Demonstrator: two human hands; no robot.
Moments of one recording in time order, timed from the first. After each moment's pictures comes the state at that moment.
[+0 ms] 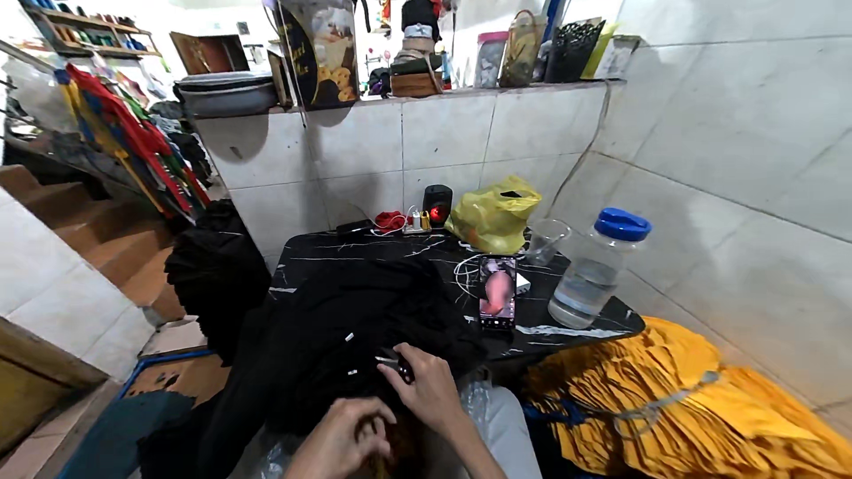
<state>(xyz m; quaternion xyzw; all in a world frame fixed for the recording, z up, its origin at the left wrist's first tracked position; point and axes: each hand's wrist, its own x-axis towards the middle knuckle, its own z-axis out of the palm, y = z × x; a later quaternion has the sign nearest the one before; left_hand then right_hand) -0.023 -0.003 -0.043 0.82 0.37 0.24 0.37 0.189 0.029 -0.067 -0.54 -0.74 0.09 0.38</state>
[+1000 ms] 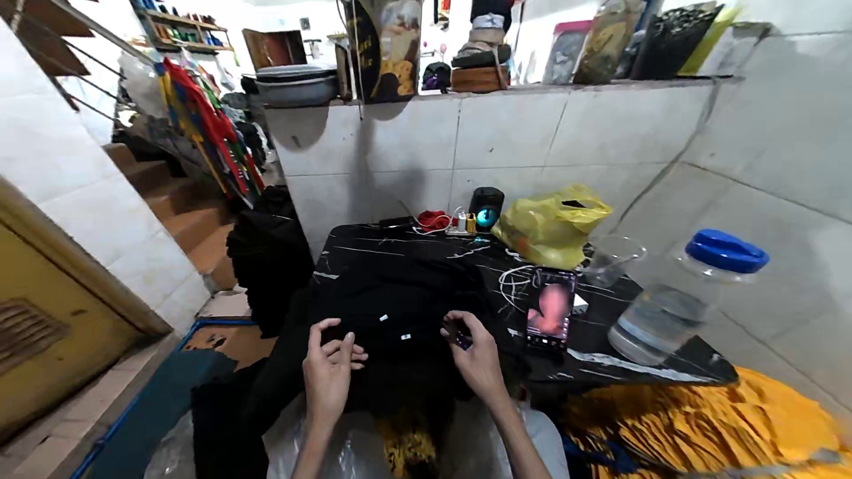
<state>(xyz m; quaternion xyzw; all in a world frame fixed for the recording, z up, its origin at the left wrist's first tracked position) -0.047 0.037 -0.036 0.47 0.55 0.62 0.29 0.212 0.092 -0.073 -0.52 -0.66 0.21 0.51</state>
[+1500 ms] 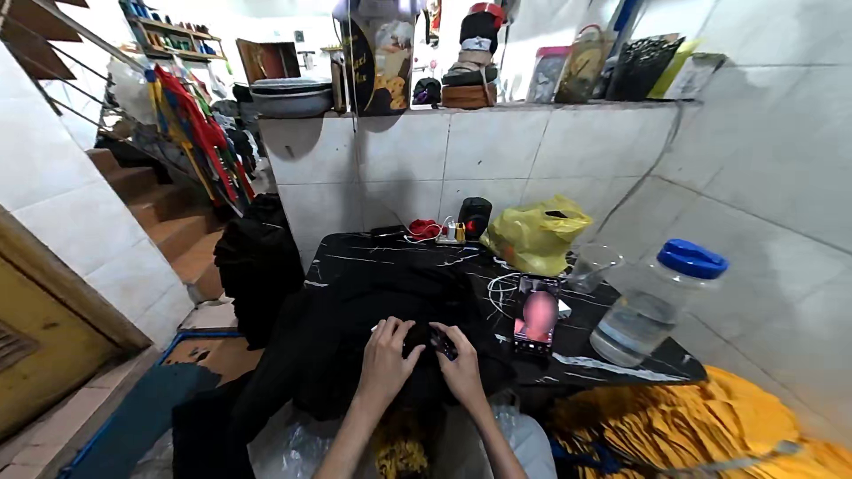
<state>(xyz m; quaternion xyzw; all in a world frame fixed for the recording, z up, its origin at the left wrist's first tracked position) 0.029 0.092 -0.061 0.77 0.52 0.37 -0.02 0.209 0.099 -0.108 -0.51 -0.65 0.21 0.52</state>
